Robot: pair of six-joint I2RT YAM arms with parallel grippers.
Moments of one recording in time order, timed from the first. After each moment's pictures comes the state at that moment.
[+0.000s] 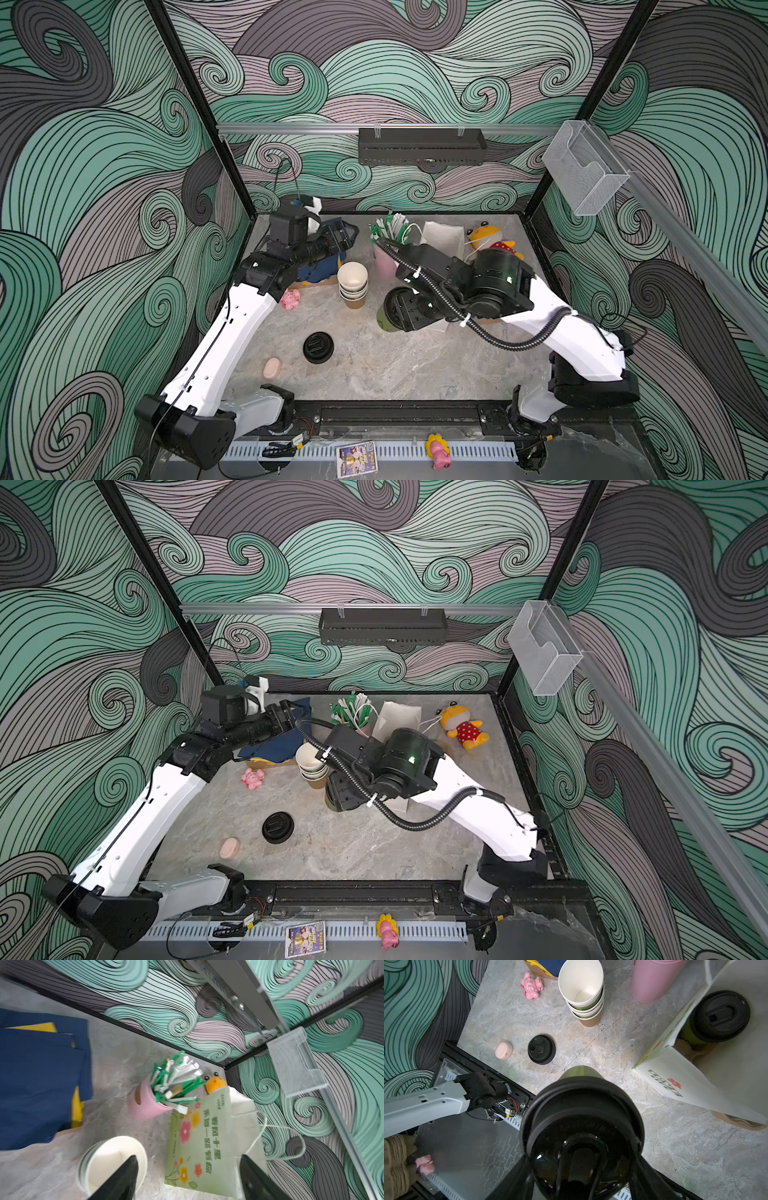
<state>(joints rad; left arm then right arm) -0.36 1.22 1.36 -0.58 0.27 -0.66 1.18 1.61 2.17 -1.62 0.16 0.69</state>
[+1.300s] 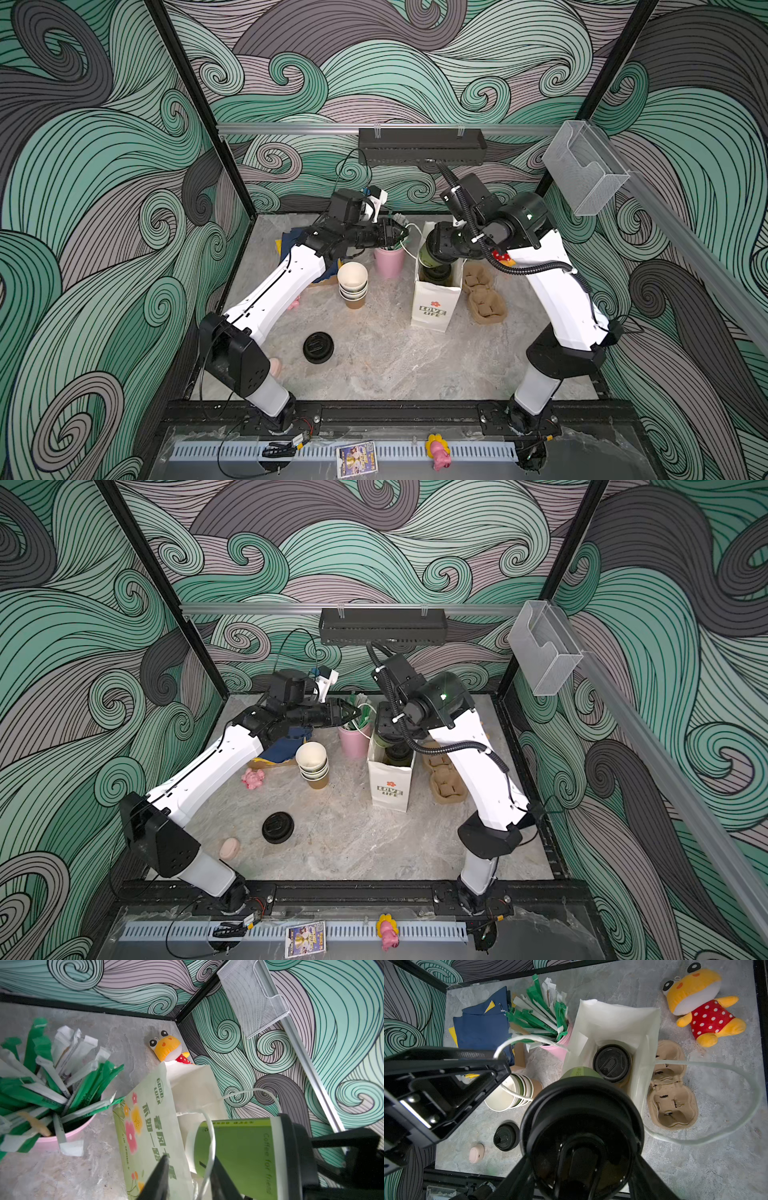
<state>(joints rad) -0.51 1.58 1.56 -0.45 0.51 -0.56 0.71 1.78 2.43 -1.69 0.21 0.67</state>
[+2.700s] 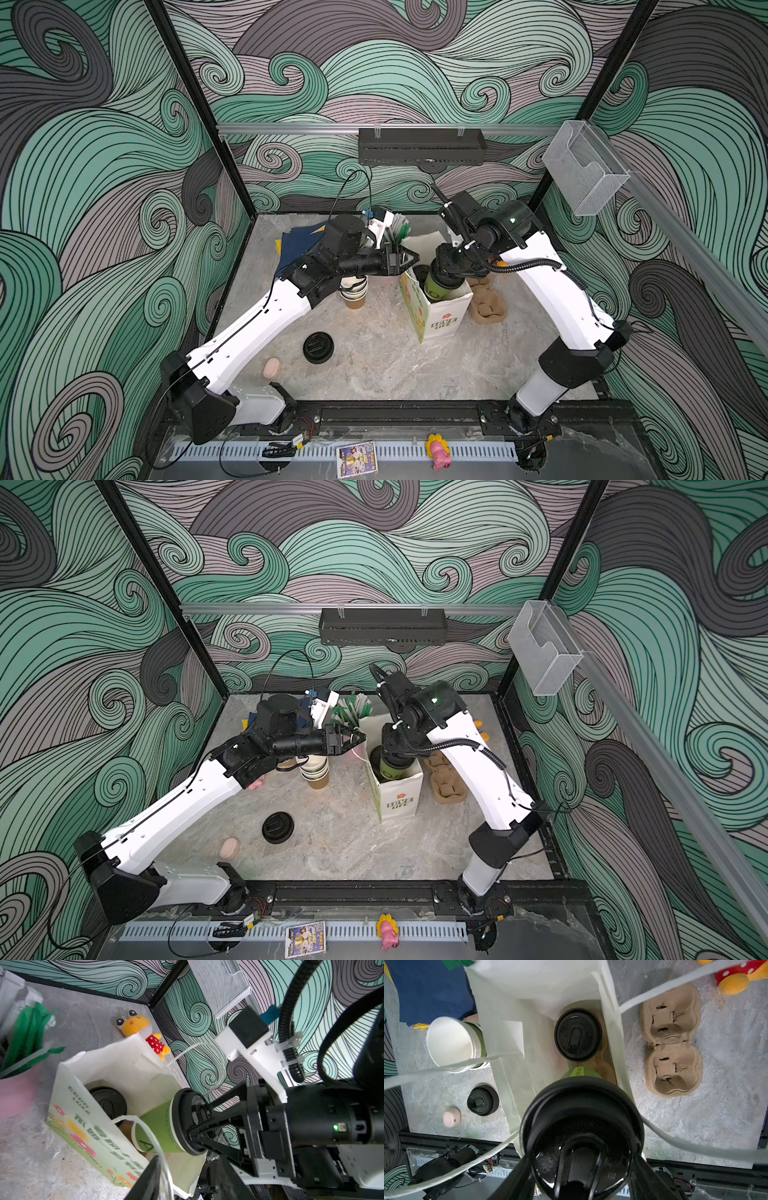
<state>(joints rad) -0.68 1.31 1.35 -0.42 0.42 -0.66 0.67 1.70 2.13 -1.69 0.06 0.60</state>
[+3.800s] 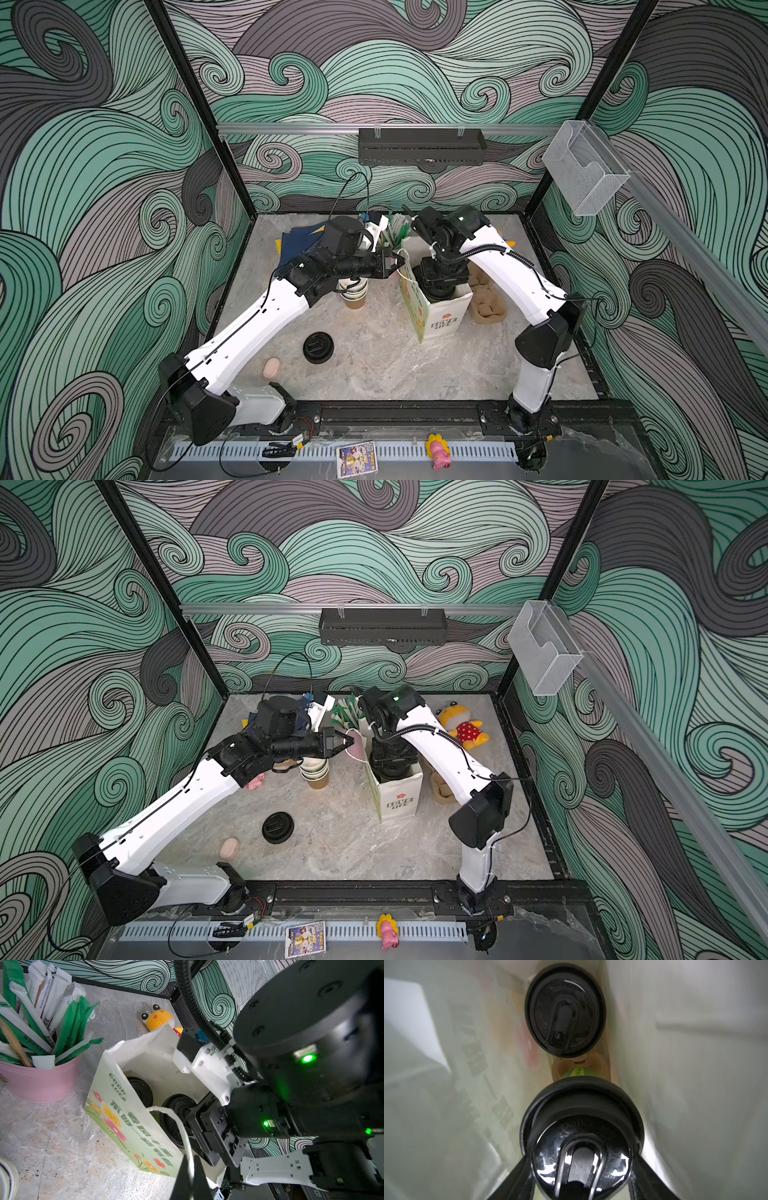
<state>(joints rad) -0.66 1.31 1.35 -0.52 0.39 -0.59 0.68 1.86 2.02 -1.69 0.07 0.52</state>
